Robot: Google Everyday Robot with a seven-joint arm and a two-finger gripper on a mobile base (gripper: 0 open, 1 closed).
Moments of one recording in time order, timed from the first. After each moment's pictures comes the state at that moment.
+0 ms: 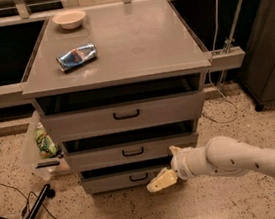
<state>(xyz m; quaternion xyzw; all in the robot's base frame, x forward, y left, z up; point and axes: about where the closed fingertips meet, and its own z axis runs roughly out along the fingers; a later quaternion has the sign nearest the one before) 0.520 -0.061 0.542 -0.39 0.82 0.24 0.34</state>
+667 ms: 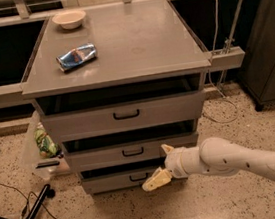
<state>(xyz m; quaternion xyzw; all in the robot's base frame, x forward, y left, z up) 0.537 -0.043 0.525 -0.42 0.79 0.25 0.37</state>
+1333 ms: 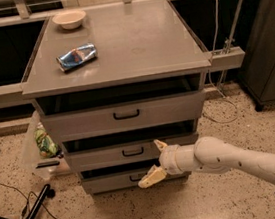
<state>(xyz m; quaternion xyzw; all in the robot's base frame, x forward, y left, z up) 0.561 -0.022 0.521 -0.46 0.75 0.25 0.41</state>
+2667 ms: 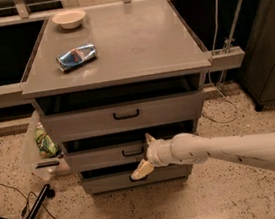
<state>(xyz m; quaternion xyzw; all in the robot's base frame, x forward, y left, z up) 0.620 0.004 0.481 -0.51 0.75 0.14 0.40</state>
